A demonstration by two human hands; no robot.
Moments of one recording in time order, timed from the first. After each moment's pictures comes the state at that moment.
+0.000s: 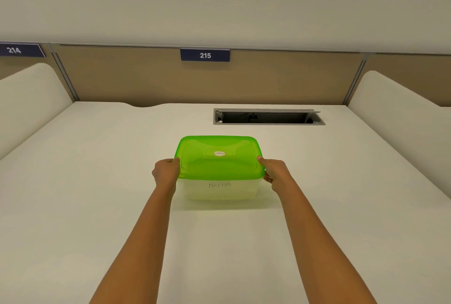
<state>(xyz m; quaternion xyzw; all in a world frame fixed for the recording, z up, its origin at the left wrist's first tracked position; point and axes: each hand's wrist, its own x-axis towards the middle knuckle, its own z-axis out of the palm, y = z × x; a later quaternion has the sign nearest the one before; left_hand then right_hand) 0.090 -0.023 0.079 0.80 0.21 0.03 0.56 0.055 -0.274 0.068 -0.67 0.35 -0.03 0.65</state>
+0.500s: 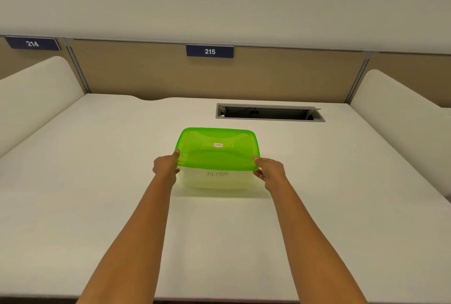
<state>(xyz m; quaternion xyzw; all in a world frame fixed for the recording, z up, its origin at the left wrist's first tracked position) 0.067 -0.018 0.085 0.67 0.28 -0.01 0.68 0.021 -0.263 0.064 -0.59 0.34 -0.05 0.73</state>
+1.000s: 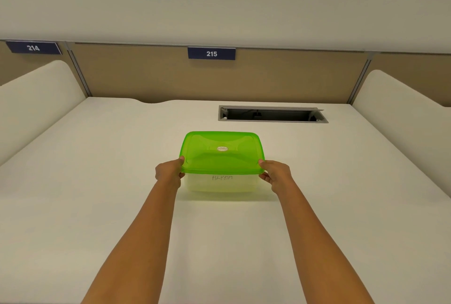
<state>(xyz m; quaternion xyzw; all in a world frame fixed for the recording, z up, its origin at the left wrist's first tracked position) 0.075 -0.013 0.083 0.63 0.32 -0.04 0.71 0.025 -0.265 0.065 -0.60 0.34 -0.05 0.72</state>
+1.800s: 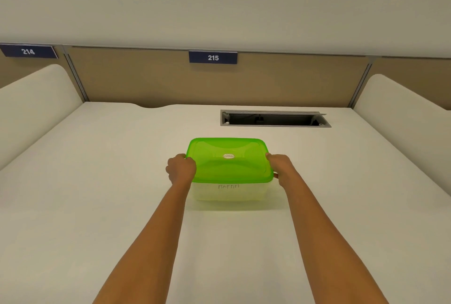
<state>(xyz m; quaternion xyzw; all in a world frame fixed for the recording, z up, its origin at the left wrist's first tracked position) 0.091 -0.026 0.090 0.88 0.18 0.01 0.45 0.059 -0.260 0.092 -0.76 0.32 -0.01 0.57</state>
